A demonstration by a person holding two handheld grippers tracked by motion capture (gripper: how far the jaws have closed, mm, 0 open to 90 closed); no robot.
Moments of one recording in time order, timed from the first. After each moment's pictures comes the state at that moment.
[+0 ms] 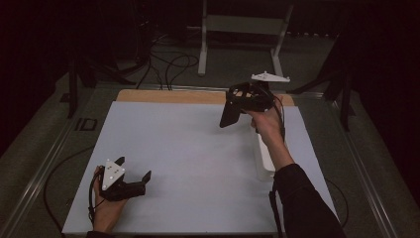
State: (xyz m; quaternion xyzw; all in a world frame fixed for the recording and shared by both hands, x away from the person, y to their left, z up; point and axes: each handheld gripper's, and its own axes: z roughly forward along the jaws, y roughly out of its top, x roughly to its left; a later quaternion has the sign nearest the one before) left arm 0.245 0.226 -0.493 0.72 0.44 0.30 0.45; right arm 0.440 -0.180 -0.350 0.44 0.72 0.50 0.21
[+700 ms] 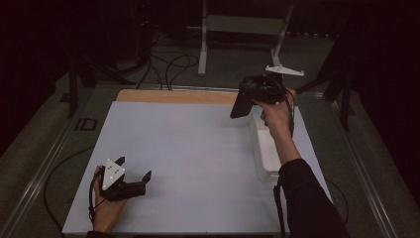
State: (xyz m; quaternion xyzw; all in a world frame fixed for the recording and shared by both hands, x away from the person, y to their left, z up) left arm 0.246 0.226 -0.494 0.72 0.44 0.30 0.45; right arm 0.453 -0.210 -0.336 0.49 0.68 0.49 0.24
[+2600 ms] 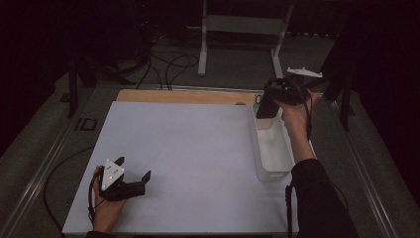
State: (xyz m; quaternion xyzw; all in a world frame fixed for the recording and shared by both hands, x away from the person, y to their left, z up) left arm 0.245 0.227 -0.493 0.71 0.44 0.30 0.45; right arm 0.461 -0.266 -0.347 0.56 0.65 0.41 0.31
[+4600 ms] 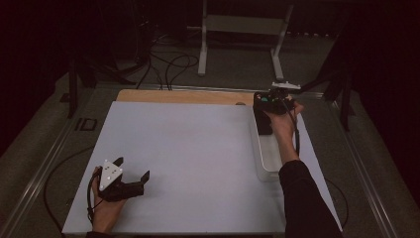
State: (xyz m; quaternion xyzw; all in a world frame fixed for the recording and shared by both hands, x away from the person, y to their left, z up) left arm 0.244 0.230 -0.494 0.71 0.45 0.30 0.46; right arm 0.489 -0.255 -0.420 0.58 0.67 0.35 0.30
